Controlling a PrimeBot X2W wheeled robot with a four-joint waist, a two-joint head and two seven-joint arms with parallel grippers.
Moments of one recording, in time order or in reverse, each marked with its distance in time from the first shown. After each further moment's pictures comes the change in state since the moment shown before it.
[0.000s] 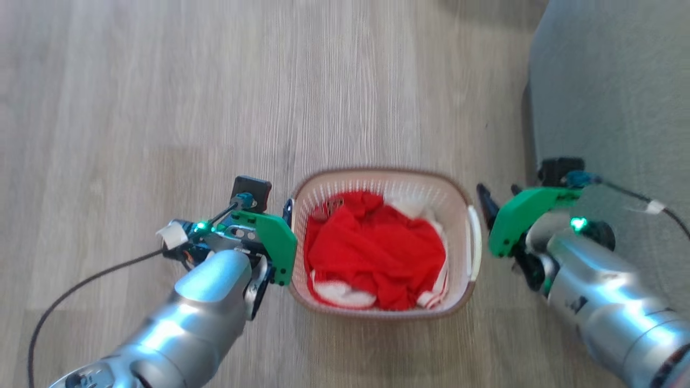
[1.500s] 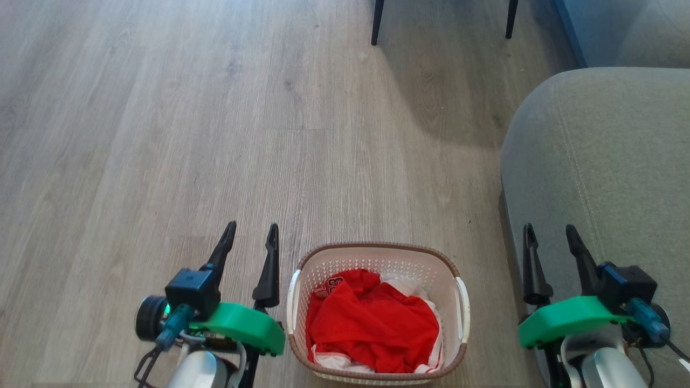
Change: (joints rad) left arm 0.741 0.019 0.908 -0.977 0.735 -0.067 -0.007; right arm 0.802 0.144 -1.044 -0.964 -1.047 0.000 -0.002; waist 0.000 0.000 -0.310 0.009
